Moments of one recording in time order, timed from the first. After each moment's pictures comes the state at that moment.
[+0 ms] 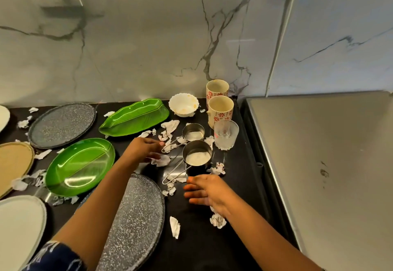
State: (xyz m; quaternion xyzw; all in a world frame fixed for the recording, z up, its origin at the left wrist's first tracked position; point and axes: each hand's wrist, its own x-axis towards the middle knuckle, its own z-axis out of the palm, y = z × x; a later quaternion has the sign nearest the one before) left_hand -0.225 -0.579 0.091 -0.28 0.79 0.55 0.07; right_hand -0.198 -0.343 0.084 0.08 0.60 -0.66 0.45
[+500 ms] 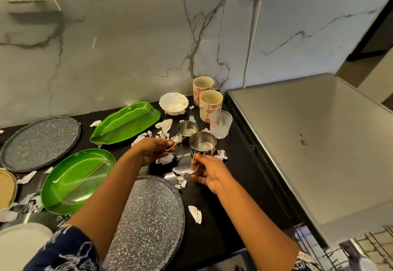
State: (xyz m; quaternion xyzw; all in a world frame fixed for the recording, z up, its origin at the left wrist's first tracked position) left_hand -0.243 -0.590 0.092 -0.23 0.66 0.69 0.21; right_hand -0.183 -0.398 0.098 0.24 0.54 -0.76 0.25
